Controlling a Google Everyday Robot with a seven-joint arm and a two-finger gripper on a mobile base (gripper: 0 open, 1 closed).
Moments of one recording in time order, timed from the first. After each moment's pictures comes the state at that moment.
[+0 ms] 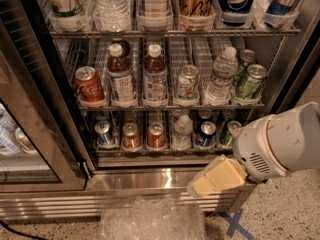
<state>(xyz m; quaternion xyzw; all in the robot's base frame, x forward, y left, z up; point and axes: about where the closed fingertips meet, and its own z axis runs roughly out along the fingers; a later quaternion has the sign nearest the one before) 0.379 -0.115 0.848 -0.39 0.87 0.14 0.26</state>
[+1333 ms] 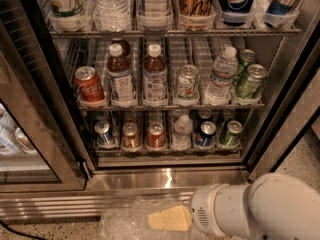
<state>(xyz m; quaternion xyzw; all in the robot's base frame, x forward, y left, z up) 0.344 -0.040 0.718 -0.22 0.90 0.26 0.26</state>
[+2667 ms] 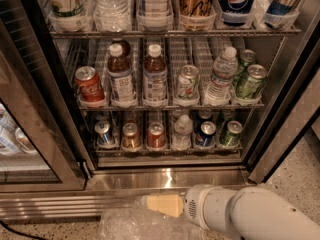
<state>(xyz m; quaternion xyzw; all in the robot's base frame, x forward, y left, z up) 0.380 -0.041 0.679 -0.10 0.92 0.25 0.30</state>
